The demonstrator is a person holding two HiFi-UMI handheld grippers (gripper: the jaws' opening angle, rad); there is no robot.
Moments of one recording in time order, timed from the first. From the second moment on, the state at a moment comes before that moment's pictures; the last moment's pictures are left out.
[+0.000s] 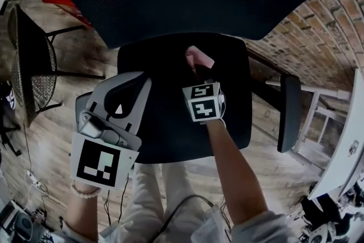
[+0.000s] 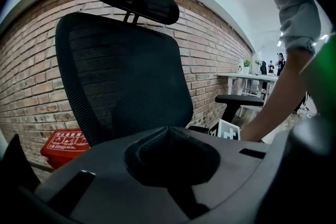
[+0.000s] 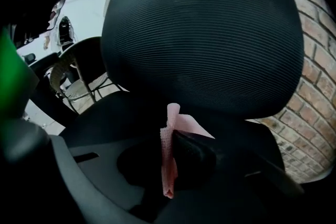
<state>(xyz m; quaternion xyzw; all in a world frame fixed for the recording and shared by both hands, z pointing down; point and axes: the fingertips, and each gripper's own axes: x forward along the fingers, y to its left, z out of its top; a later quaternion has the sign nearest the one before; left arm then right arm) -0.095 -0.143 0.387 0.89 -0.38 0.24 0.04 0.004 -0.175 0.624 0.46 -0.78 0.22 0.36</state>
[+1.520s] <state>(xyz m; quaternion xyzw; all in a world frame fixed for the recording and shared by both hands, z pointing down) -0.132 -0.130 0.379 0.86 -0.44 0.22 0.08 -0.091 -0.086 0.619 0.33 -0.84 0.19 0.39</state>
